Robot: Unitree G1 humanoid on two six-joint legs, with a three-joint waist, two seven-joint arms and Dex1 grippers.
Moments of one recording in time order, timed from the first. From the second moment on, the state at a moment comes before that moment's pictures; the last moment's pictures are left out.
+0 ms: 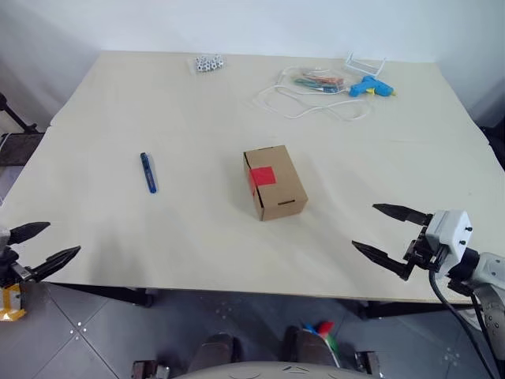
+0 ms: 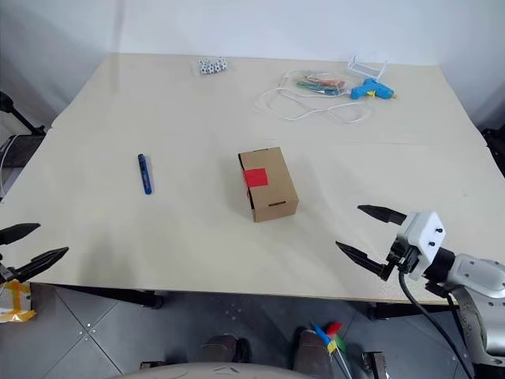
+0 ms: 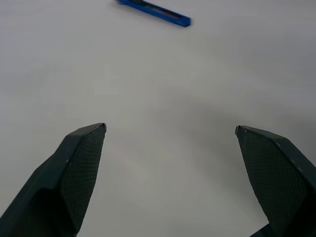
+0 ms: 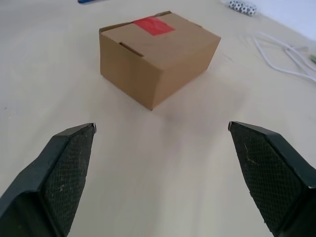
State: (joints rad) left arm 0.19 0.93 0.69 0.19 -0.46 0.15 -1.04; right arm 0.07 -0.74 -0.34 -0.27 0.49 0.06 1.02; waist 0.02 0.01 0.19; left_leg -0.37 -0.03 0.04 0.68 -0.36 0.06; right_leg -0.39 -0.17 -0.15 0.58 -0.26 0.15
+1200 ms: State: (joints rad) left arm -0.64 0.41 -0.21 0.29 -0.07 0.19 -0.87; right arm -0.51 -0.41 0.08 0.21 0.06 0.05 0.69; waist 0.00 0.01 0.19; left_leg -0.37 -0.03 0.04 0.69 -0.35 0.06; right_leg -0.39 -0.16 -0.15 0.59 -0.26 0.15
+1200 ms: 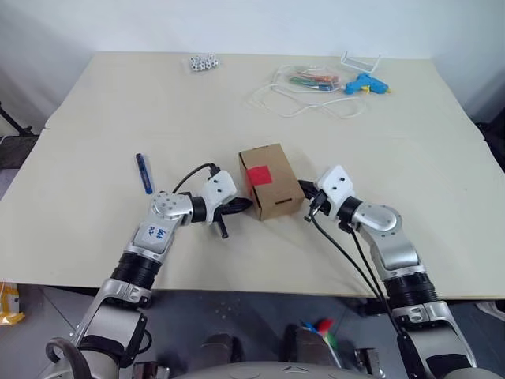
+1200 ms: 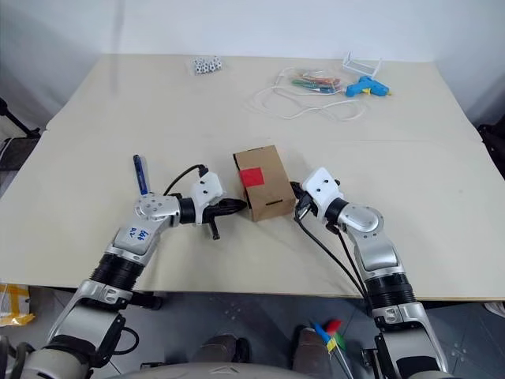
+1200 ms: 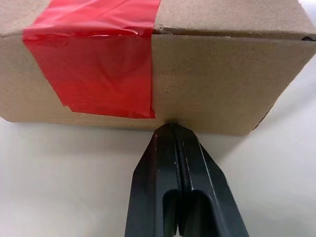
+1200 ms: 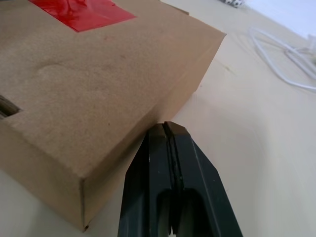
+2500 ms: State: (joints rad) left arm -0.80 0.48 -0.15 0.58 -0.08 -0.04 -1.05; right arm -0.26 -0.69 0.05 -0.27 0.29 0.44 0.91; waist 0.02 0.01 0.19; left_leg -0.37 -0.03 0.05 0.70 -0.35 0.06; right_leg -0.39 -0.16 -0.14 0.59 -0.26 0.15
